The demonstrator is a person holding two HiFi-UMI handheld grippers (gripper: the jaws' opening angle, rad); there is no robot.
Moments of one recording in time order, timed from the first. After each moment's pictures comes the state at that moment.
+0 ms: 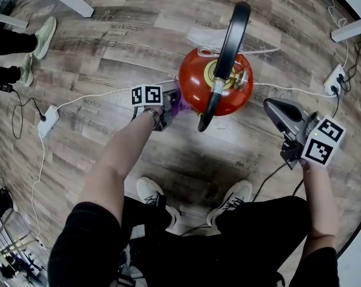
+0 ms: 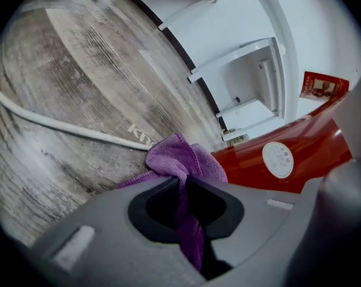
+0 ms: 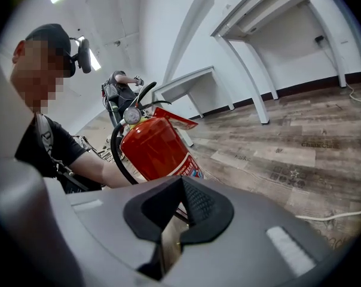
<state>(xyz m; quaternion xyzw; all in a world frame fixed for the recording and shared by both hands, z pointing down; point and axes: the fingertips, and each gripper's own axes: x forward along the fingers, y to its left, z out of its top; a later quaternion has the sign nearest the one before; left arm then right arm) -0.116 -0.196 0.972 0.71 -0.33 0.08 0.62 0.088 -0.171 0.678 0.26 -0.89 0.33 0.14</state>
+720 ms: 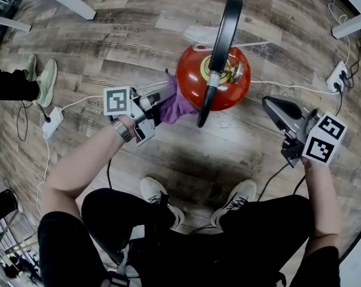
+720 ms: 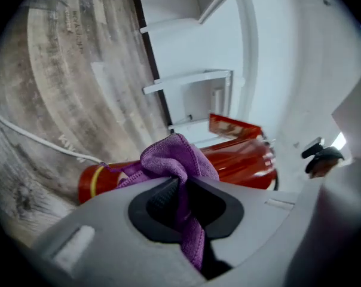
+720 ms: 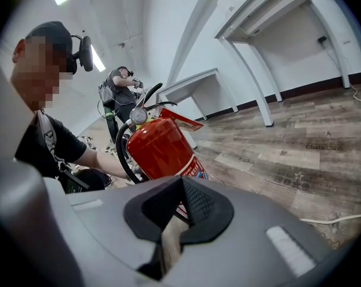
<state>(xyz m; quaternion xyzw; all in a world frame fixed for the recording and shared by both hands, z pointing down) -0.104 -0.183 0.757 0.72 -0.16 -0.13 0.66 0.084 -0.165 0.672 0.25 -0.90 0.33 0.13</state>
